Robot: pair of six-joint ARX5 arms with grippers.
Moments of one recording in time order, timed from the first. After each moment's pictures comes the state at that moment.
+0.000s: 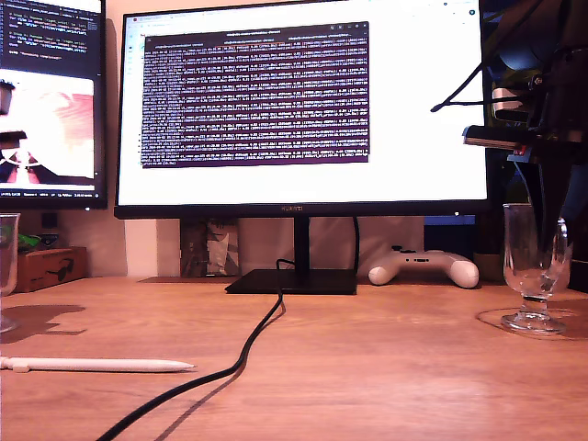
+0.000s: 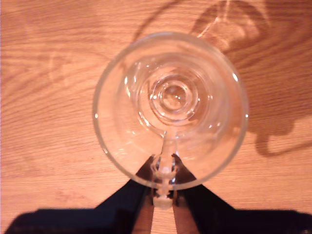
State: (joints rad) left arm -0.01 1.54 1.15 -0.89 0.06 0.06; right arm 0.21 1.54 1.15 -0.91 -0.07 0.34
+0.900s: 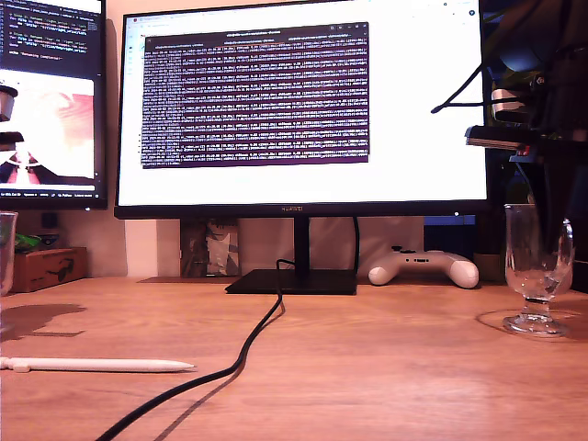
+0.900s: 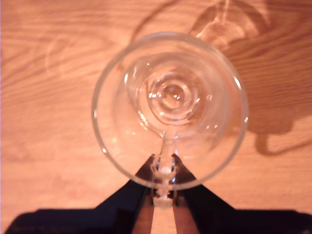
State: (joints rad) left arm -0.01 1.54 1.21 -0.99 0.07 0.09; right arm 0.25 1.53 1.15 -0.95 -0.06 0.32
